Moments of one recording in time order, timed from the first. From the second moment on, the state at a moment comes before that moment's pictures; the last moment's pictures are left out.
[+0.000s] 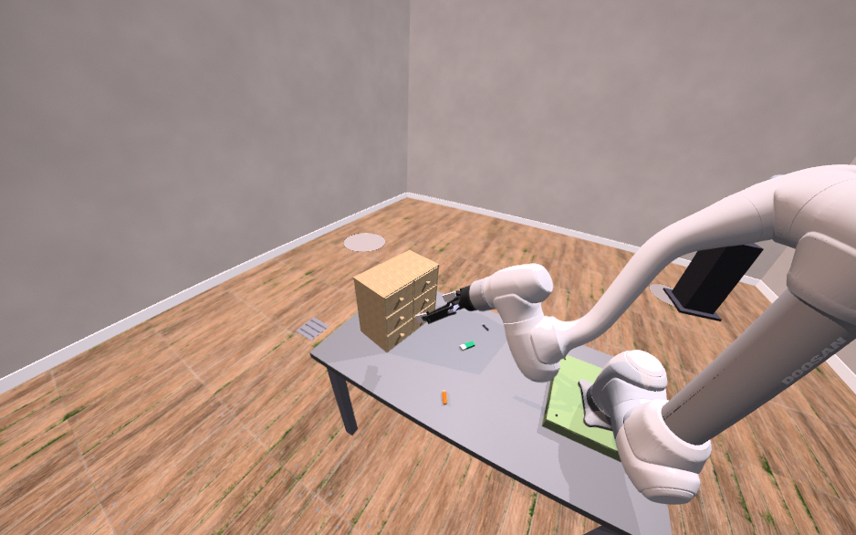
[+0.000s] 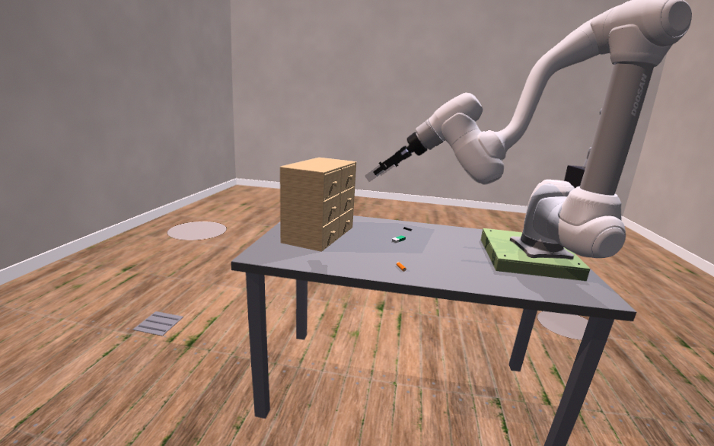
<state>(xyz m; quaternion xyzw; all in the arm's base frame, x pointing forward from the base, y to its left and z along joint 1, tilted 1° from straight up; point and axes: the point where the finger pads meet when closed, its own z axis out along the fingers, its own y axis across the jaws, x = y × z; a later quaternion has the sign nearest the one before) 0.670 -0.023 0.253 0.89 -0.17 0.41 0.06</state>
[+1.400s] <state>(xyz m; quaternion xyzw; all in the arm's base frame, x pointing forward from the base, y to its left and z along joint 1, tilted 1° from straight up) 0.695 -0.033 0.227 0.80 -0.16 0.56 0.10</state>
